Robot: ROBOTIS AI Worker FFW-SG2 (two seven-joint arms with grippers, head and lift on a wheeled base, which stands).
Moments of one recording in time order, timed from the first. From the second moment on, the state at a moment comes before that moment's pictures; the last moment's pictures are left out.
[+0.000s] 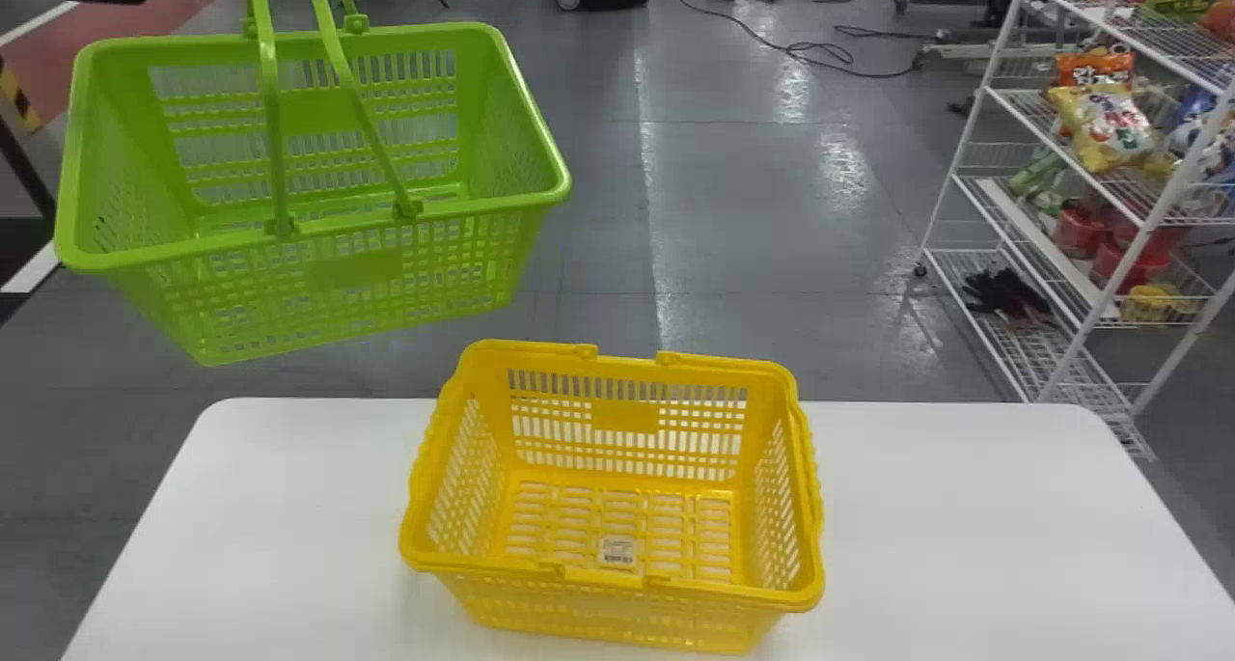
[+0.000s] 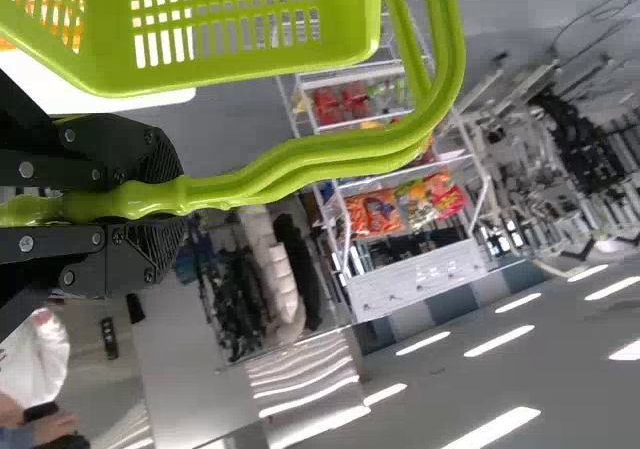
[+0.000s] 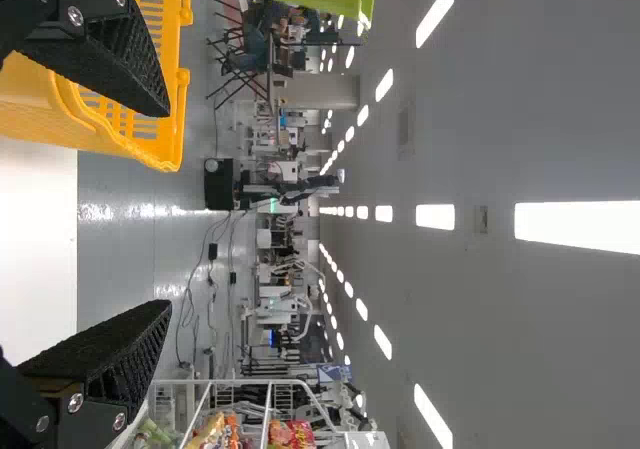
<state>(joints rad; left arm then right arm) -1.44 0.61 -0.28 -0.53 1.47 1.57 -0.25 0.84 -0.03 0.05 -1.82 0.06 -0.77 -0.07</state>
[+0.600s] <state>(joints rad) -1.33 0.86 -0.29 -0.60 1.51 1.57 -0.28 0.85 -0.03 0.01 -1.82 0.02 -0.79 -0.05</state>
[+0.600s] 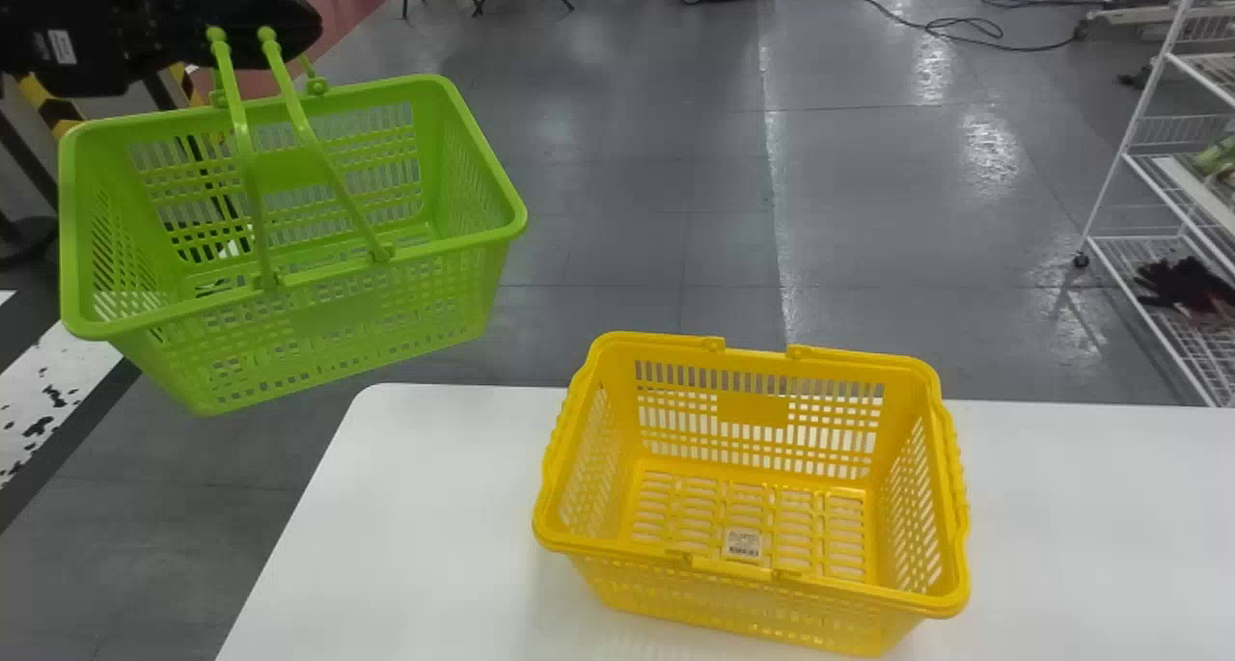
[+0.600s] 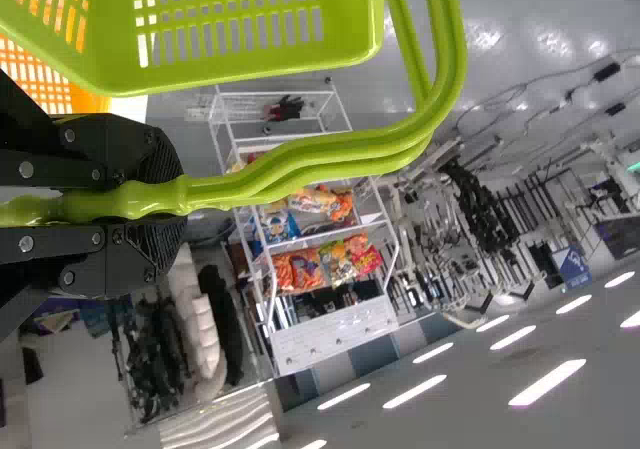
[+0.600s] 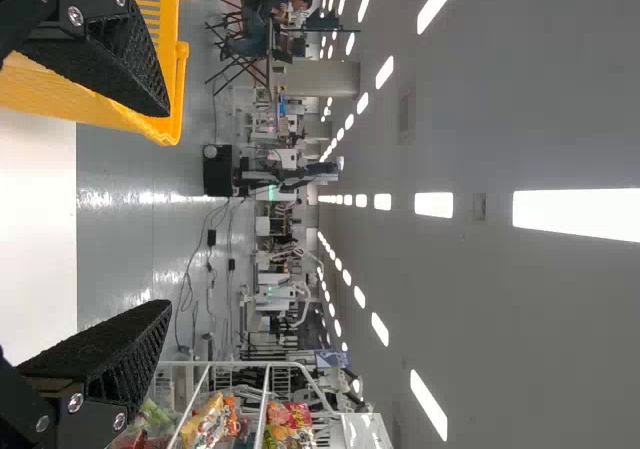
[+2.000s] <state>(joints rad) 0.48 0.97 0.92 -1.50 1.95 1.57 -0.28 0.84 -0.04 0.00 -1.82 0.03 -0.76 -0.01</state>
